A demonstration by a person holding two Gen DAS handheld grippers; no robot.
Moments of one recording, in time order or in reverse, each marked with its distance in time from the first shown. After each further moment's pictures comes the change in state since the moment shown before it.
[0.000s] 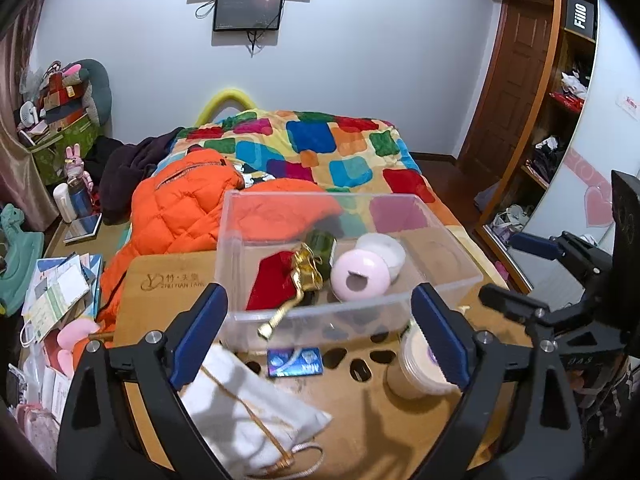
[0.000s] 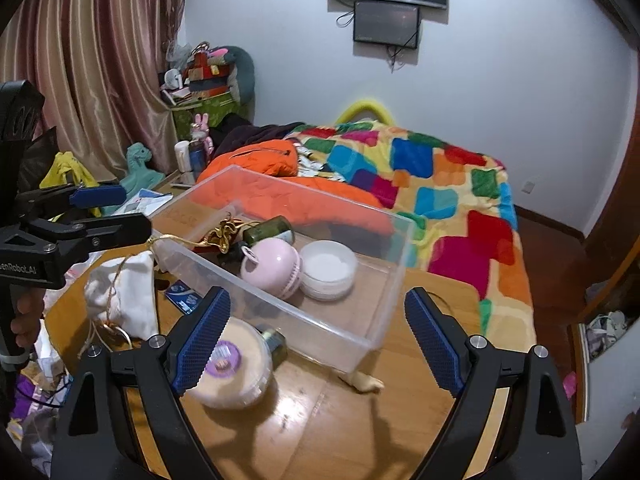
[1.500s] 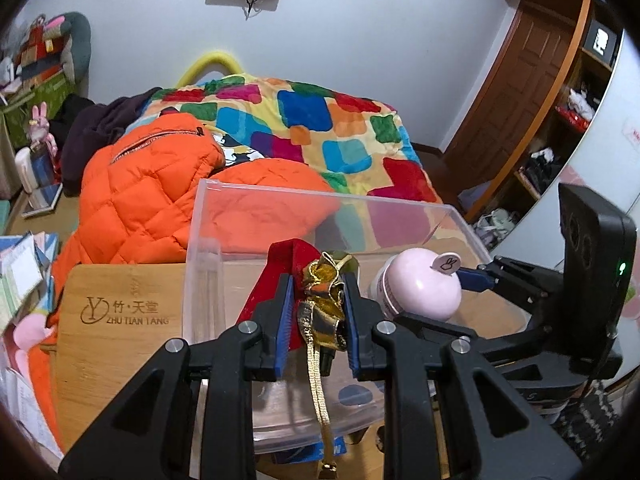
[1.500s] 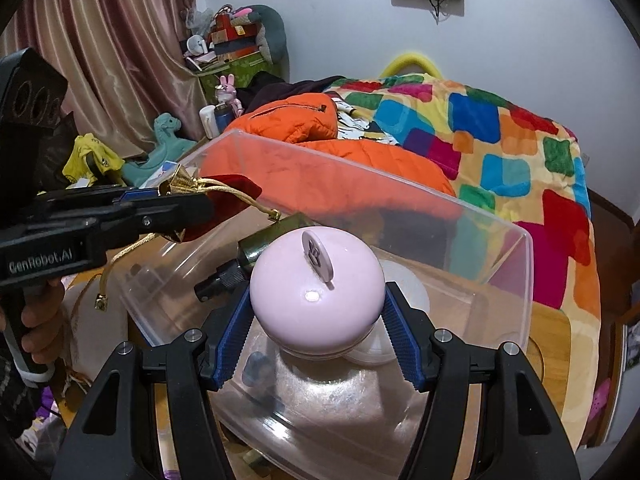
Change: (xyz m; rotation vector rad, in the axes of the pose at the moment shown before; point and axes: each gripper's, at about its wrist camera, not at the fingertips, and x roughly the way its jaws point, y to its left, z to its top) left arm 0.098 0.041 0.027 -0.081 0.089 -0.109; right arm 0.128 0.004 0.030 0.005 0.172 0.201
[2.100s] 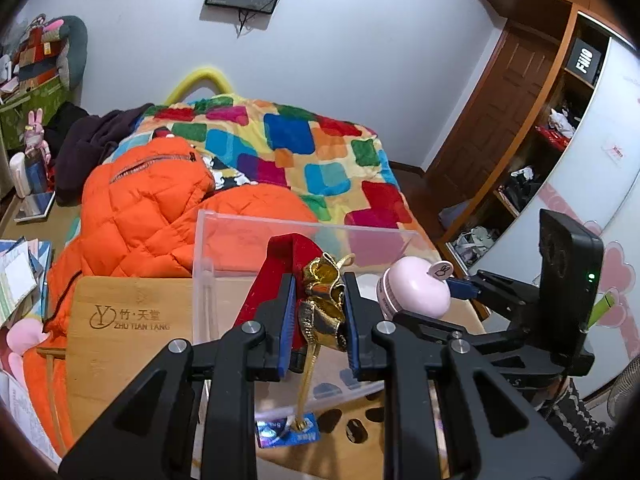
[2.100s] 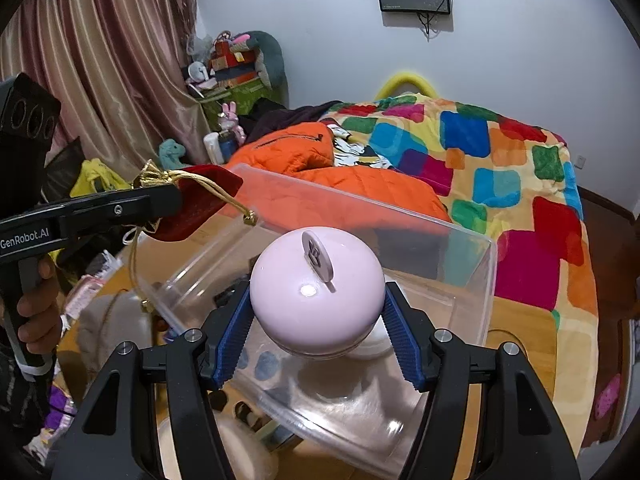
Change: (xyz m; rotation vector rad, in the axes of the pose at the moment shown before) left arm -0.033 0.000 0.010 -0.030 -0.060 -0.079; right arm -0.032 -0.004 -0.001 0.024 -0.084 0.009
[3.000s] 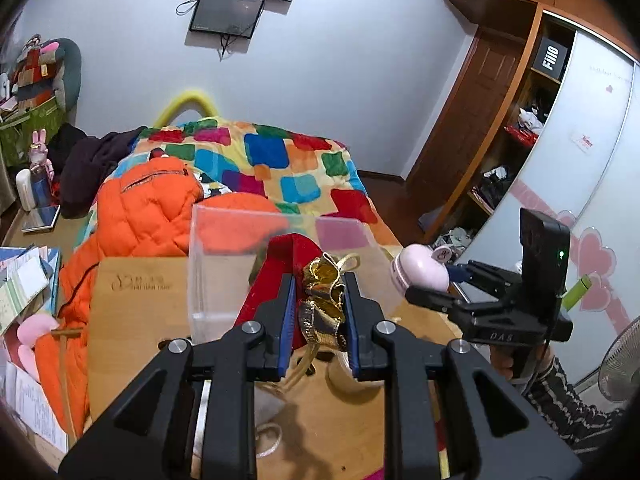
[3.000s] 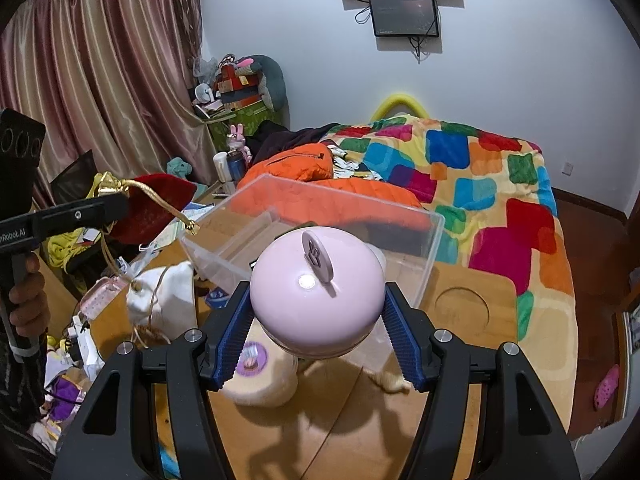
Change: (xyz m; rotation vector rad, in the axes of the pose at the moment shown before) left arm -0.098 -0.046 -0.030 0.050 -0.067 -0.043; right arm -0.090 0.004 -0.037 0.019 -0.091 0.007
